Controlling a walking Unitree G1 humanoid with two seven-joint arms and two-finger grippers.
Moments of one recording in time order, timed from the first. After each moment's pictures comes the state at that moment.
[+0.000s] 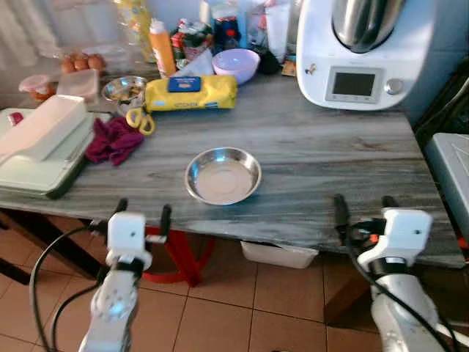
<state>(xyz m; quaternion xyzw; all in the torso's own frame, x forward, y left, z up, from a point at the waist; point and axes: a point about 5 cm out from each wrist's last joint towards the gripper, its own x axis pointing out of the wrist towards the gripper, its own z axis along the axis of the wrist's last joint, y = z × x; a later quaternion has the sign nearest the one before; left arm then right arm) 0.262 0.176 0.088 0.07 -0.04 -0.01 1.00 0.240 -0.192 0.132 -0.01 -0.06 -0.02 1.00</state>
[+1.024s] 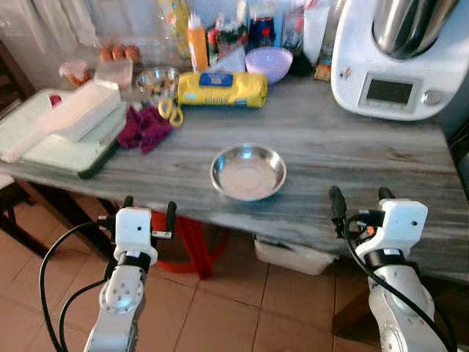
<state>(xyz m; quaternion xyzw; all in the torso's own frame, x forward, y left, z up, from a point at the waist) 0.266 0.171 0.089 0.07 -0.03 0.00 1.00 0.249 -0.186 0.140 -0.01 -0.07 -0.01 1.00</state>
